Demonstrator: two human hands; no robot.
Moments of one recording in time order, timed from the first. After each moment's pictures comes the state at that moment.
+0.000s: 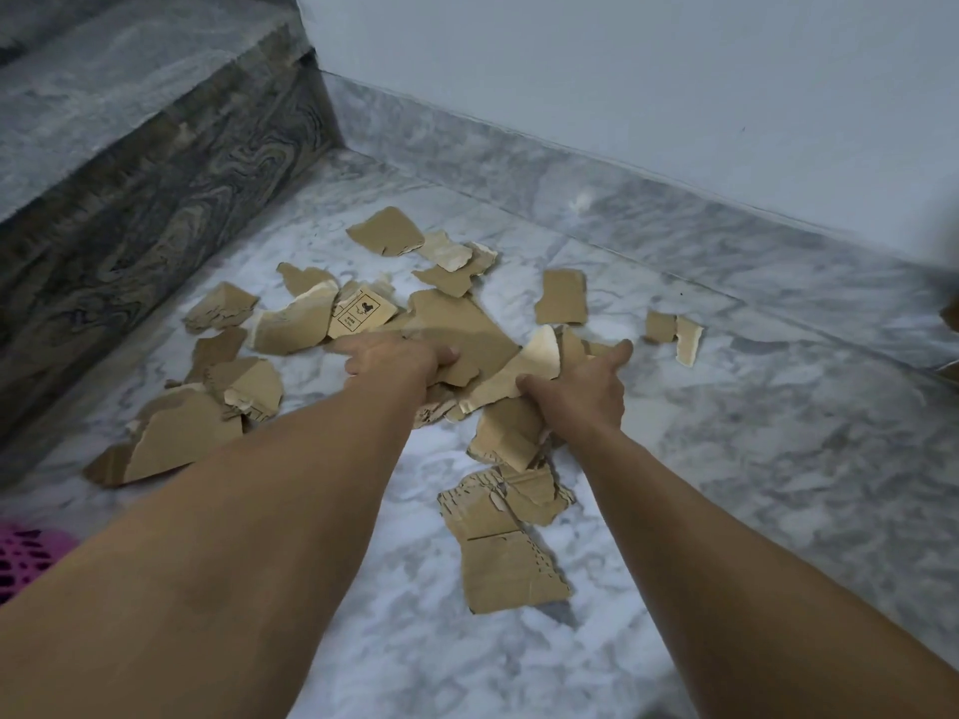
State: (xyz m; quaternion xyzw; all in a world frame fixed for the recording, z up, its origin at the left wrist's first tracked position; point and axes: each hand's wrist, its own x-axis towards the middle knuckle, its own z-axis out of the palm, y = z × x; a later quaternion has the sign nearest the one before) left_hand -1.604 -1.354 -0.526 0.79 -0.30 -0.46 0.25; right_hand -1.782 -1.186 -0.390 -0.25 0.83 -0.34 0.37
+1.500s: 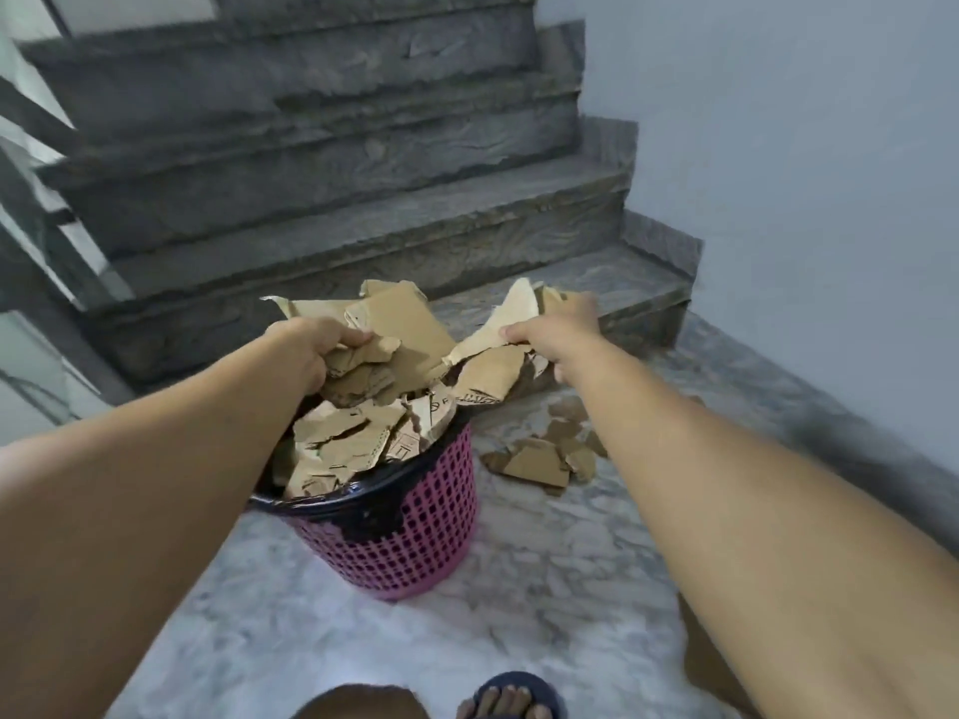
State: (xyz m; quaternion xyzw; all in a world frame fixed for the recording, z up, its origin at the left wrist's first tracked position) left_hand -1.243 -1.074 -0.020 0.82 -0.14 -0.37 0.43; right_hand -1.475 -1.167 -0.054 -0.52 0.55 -0.37 0.54
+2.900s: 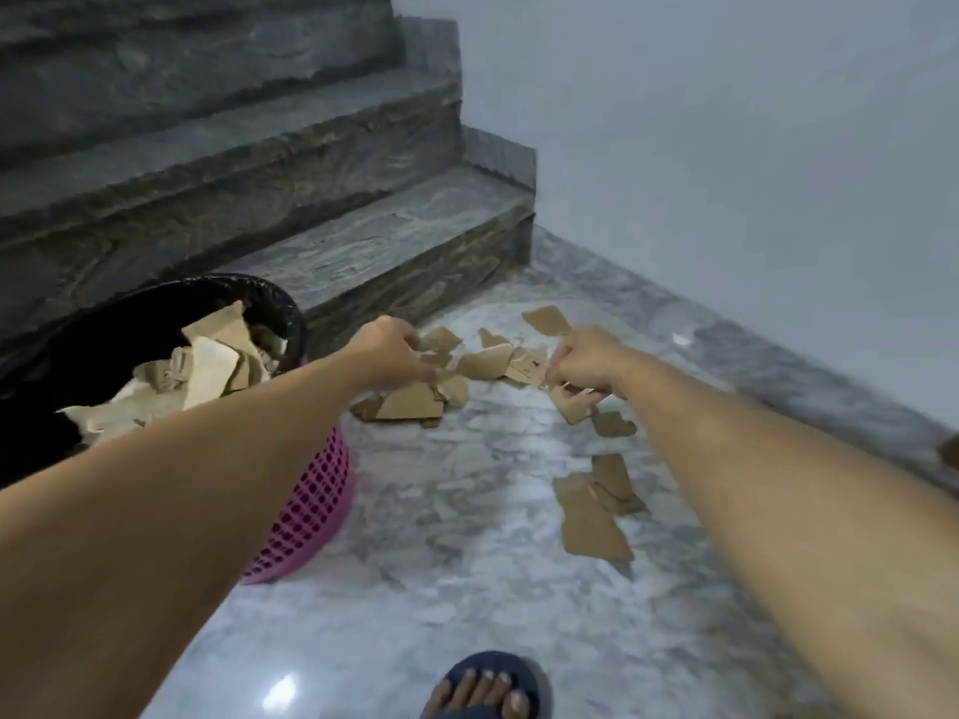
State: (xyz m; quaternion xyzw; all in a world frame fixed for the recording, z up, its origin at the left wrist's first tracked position) left_hand -1.433 -1.124 -0.125 0.72 -0.65 -0.25 0.05; right_hand -1.674 -1.152 -0.170 -0.59 0.67 -0.12 0.43
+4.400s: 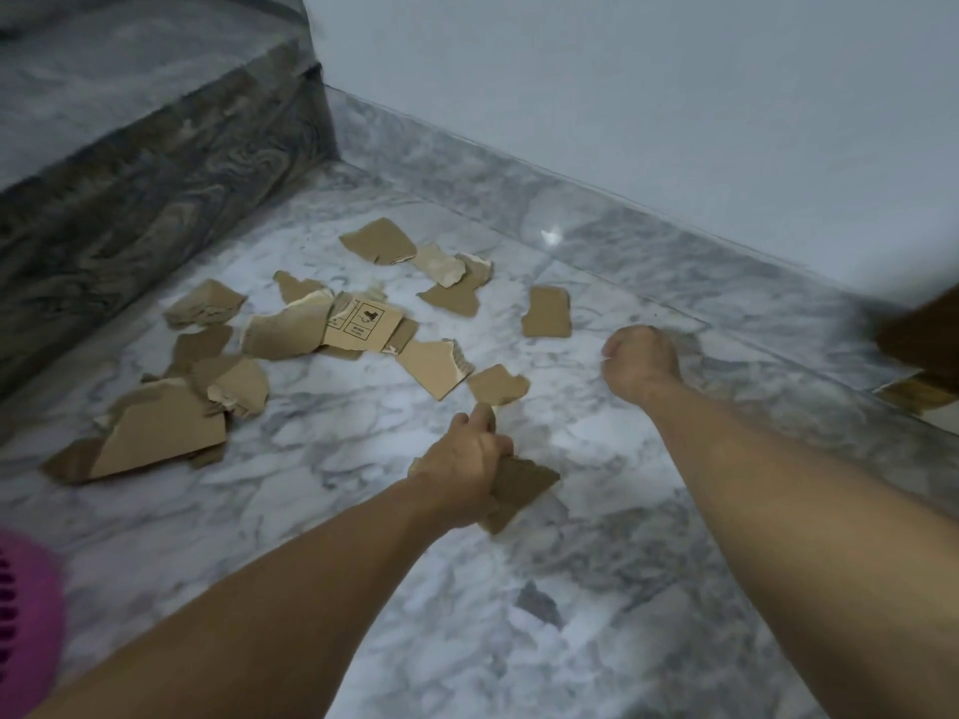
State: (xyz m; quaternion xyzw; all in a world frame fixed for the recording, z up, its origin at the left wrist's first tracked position) left_hand -1.639 -1.178 -0.398 0.43 -0.86 -0.24 -0.12; right_hand -1.873 -1.212 -0.394 -0.42 0.88 -0.11 0.20
